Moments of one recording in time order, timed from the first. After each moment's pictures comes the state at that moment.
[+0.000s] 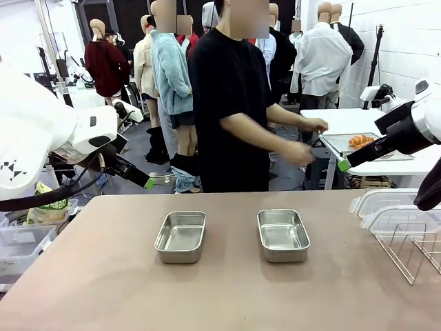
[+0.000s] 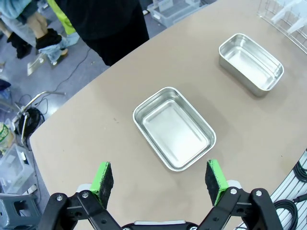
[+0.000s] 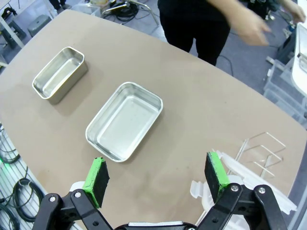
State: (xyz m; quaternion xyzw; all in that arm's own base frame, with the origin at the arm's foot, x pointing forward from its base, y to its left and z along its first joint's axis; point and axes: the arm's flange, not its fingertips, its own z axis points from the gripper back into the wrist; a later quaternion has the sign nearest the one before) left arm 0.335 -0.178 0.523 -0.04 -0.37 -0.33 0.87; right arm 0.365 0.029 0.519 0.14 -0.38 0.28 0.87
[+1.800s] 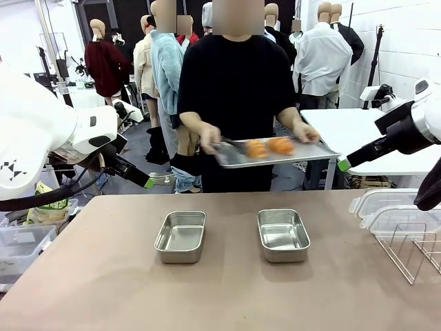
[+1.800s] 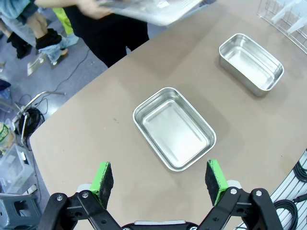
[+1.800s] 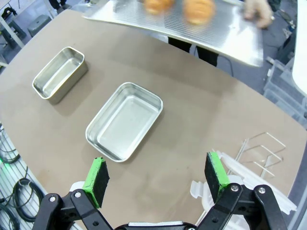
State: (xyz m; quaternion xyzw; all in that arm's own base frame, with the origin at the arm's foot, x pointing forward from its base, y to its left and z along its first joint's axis) left arm 0.335 -0.178 0.523 -0.04 -0.37 -0.33 0.87; right arm 0.365 0.030 0.519 0.14 -0.38 0.28 0.87
